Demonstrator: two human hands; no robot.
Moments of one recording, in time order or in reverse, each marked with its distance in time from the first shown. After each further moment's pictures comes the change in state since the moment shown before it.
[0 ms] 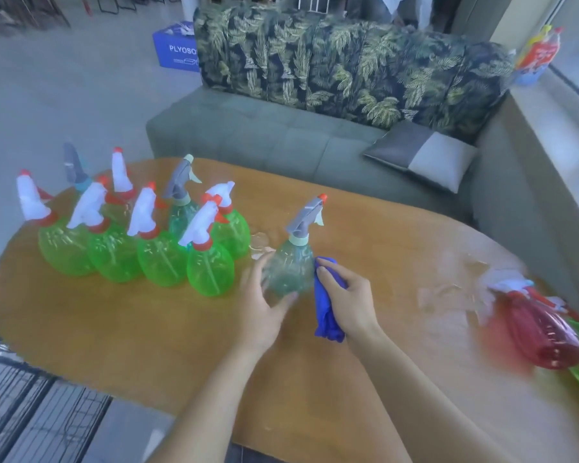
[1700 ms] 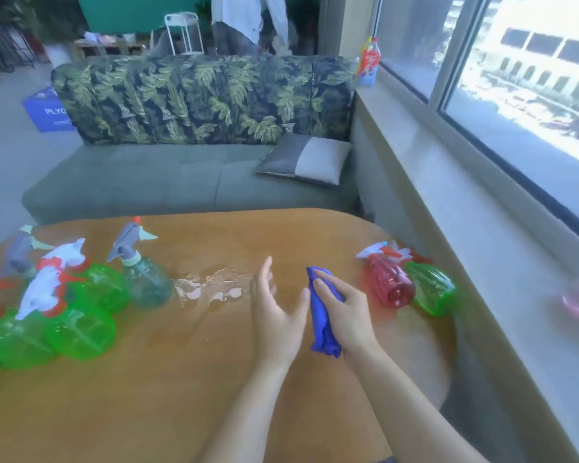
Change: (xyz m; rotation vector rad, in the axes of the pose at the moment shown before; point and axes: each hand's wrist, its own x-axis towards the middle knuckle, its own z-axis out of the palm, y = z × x) left_hand -0.068 0.081 0.190 -0.016 -0.121 0.047; right_hand -0.058 -0.002 -0.180 0.207 0.264 -0.051
